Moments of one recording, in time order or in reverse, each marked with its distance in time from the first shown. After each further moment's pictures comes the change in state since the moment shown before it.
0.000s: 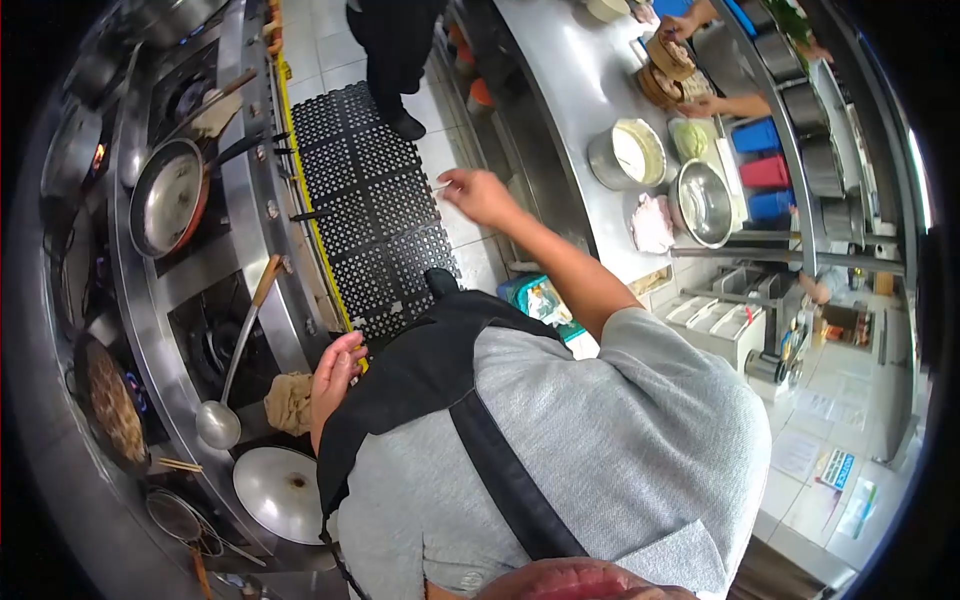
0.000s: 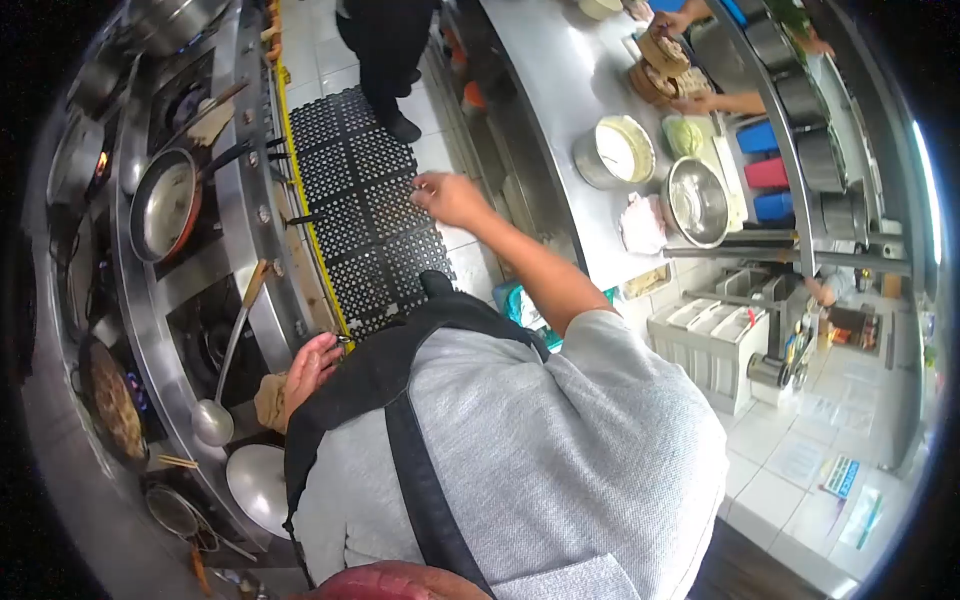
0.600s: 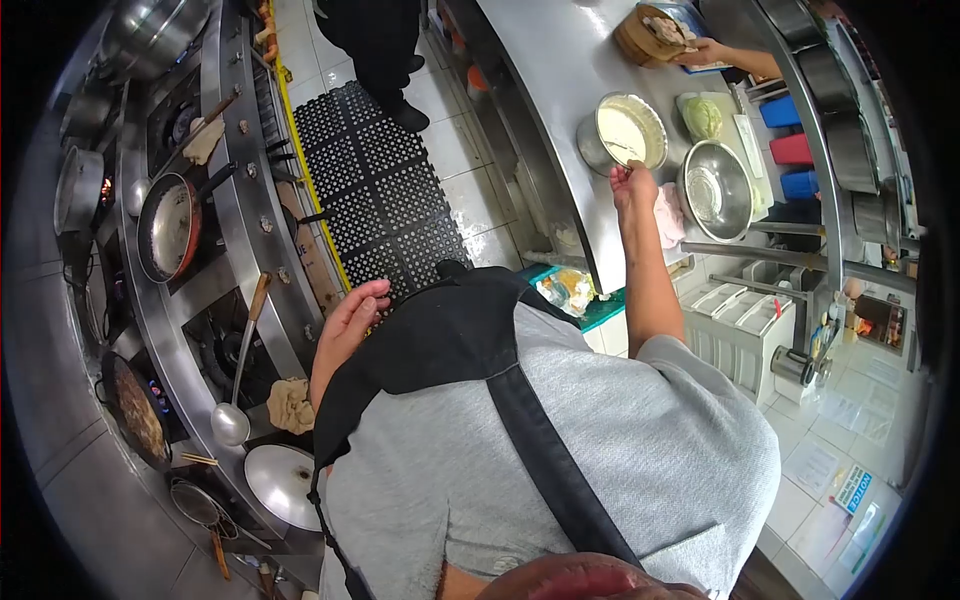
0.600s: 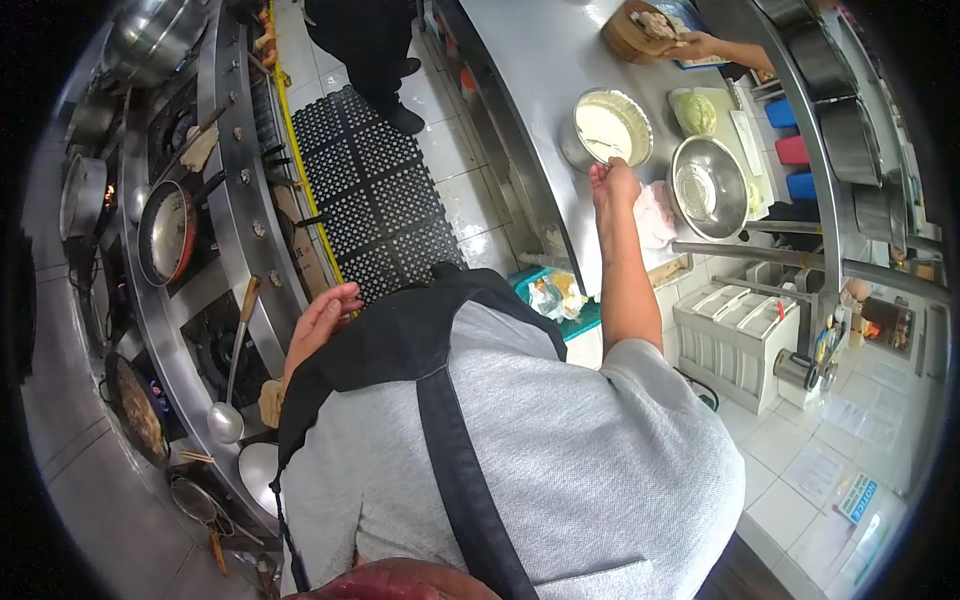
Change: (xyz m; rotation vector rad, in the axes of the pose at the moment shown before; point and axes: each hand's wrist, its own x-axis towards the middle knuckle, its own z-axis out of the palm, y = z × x) left_hand 0.086 0.077 0.132 0.201 -0.200 0.048; right_hand -0.063 0.277 -0.205 1.368 1.148 0.753
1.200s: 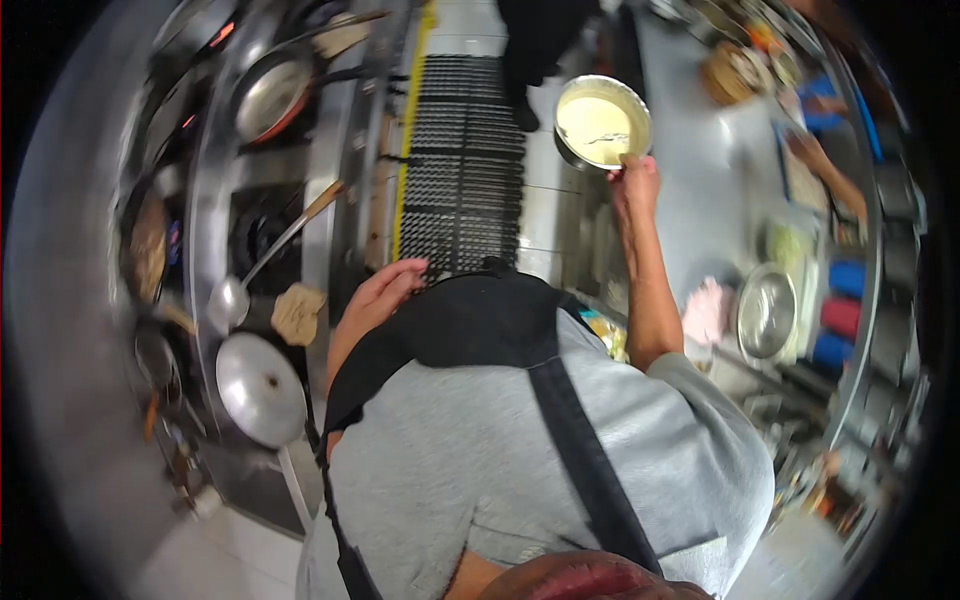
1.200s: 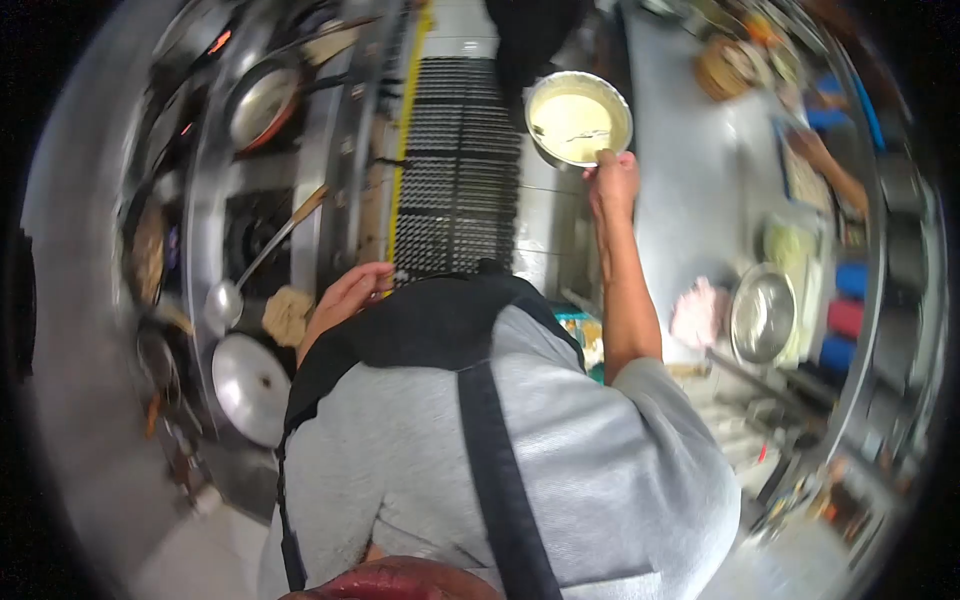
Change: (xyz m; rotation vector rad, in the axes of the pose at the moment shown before) left_hand -0.060 -0.015 0.009 -0.155 0.316 0.013; right_hand -0.140 0.094 0.156 -0.354 -0.792 -0.092
